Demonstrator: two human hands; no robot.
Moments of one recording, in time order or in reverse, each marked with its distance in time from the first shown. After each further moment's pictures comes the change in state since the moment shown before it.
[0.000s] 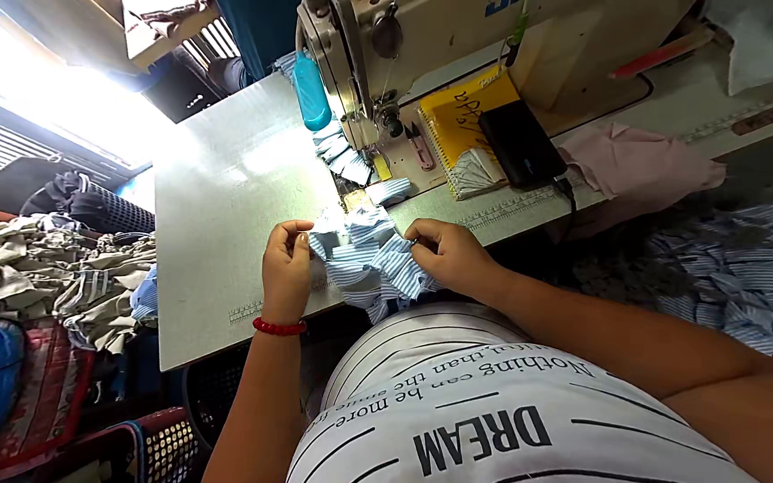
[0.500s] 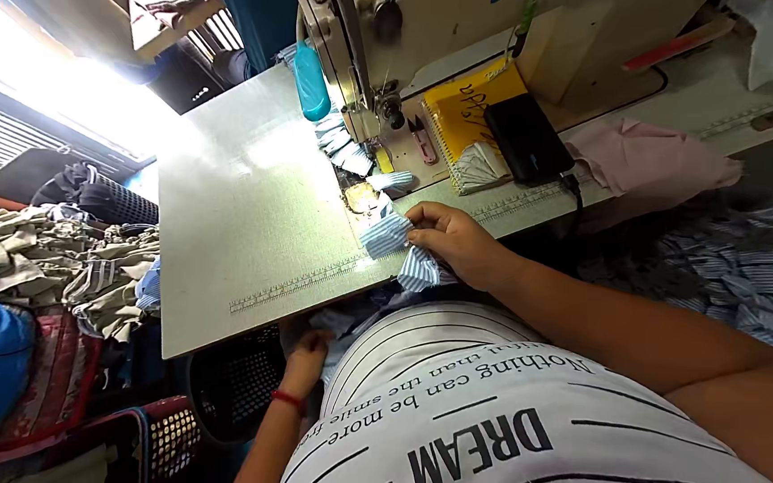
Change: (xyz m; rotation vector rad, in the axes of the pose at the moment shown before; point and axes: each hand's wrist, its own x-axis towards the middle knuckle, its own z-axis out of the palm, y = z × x) left_hand -0.124 -0.095 -0.019 0.333 -0.389 -0.518; right_hand 0.002 0.002 -0.007 0.602 -0.141 -0.037
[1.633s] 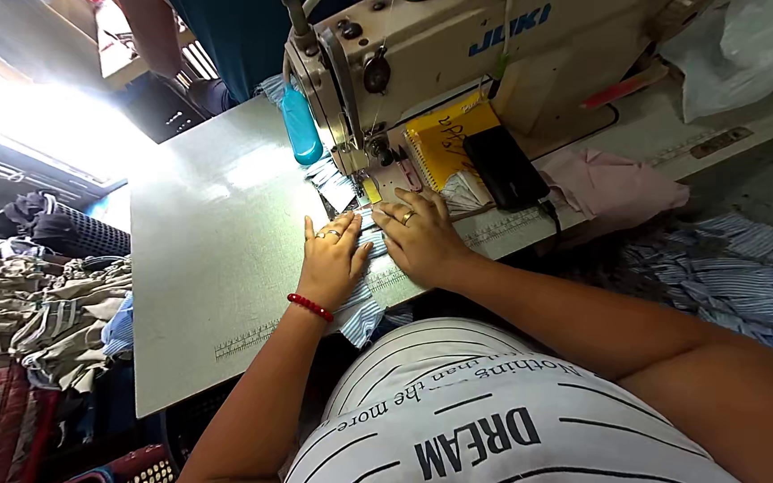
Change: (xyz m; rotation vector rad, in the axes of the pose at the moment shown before) left_hand 0.125 0.165 -0.023 0.589 0.365 0.980; right_hand 0.056 0.024 -0.006 -1.349 0.172 -0.381
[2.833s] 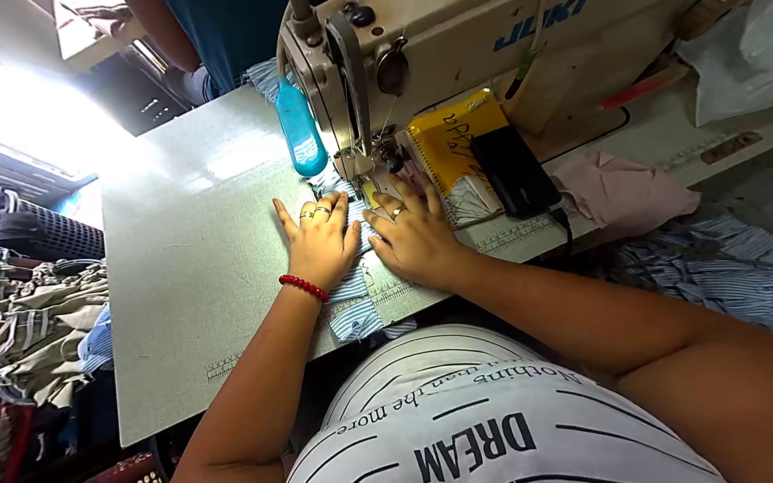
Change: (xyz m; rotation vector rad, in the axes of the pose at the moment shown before) left_hand 0.038 -0.018 -0.008 0.124 -0.125 -0.177; right_hand 0.029 -0.002 0.003 -0.072 -0.140 0.061
